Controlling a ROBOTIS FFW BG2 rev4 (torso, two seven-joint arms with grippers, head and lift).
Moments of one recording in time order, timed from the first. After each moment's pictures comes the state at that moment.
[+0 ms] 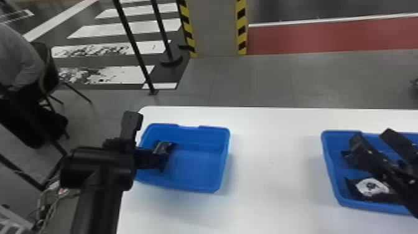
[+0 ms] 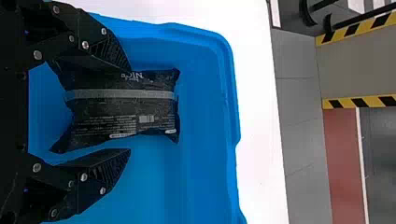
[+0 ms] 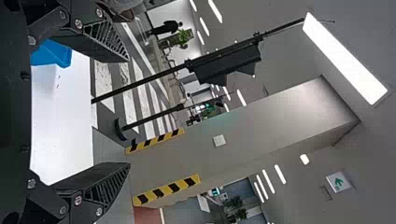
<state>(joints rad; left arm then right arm) -0.16 0.15 0.24 -1.59 -0.44 0.97 -0.64 0.39 0.00 -0.18 -2.02 -0.43 0.19 0.63</state>
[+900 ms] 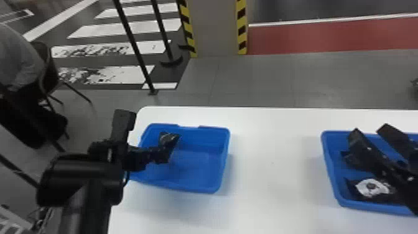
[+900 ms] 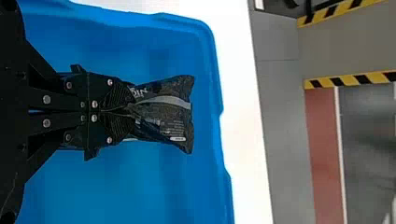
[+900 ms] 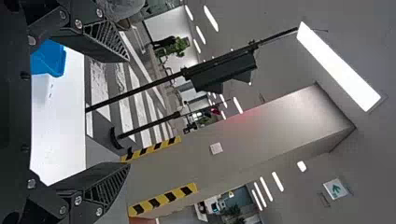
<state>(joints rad) -0.02 0.14 0.25 -1.87 -0.44 1.00 -0.78 0.39 0.00 -0.17 -2.05 -0.45 0.21 0.65</state>
